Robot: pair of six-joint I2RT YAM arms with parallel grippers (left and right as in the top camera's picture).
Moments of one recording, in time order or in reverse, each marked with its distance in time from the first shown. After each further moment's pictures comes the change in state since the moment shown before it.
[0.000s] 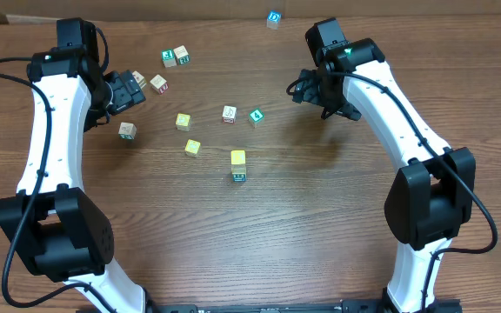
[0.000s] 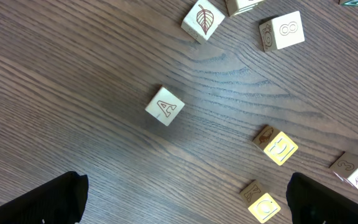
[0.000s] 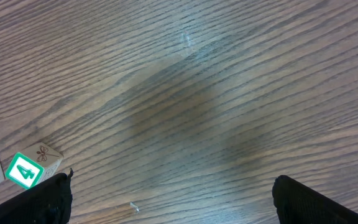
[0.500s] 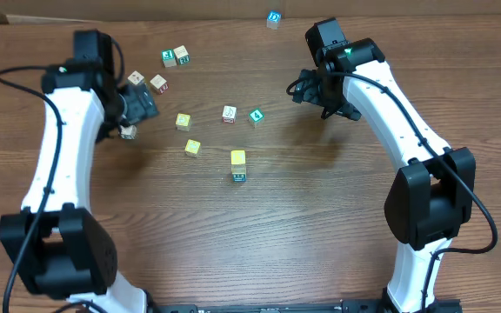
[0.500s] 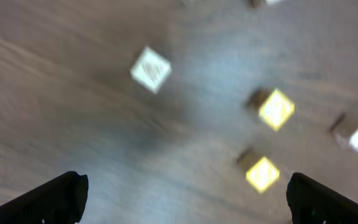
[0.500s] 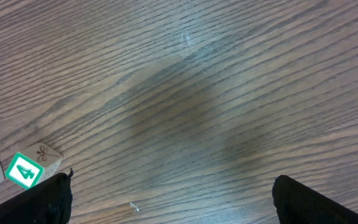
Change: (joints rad) left arm -0.064 -0.102 -0.139 0.011 0.000 0.000; right arm 0.000 0.000 0.000 -0.001 0.001 0.000
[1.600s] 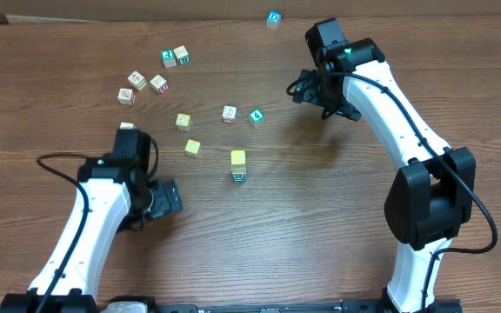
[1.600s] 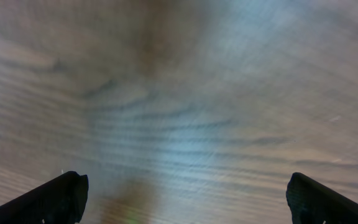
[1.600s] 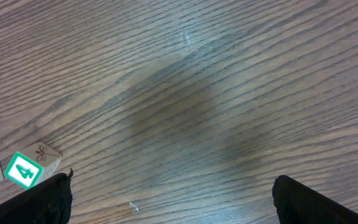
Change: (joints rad) left arm -0.109 -0.409 -0.716 0.064 -0.003 0.000; right arm 0.000 0.000 0.000 -0.002 0.000 0.000
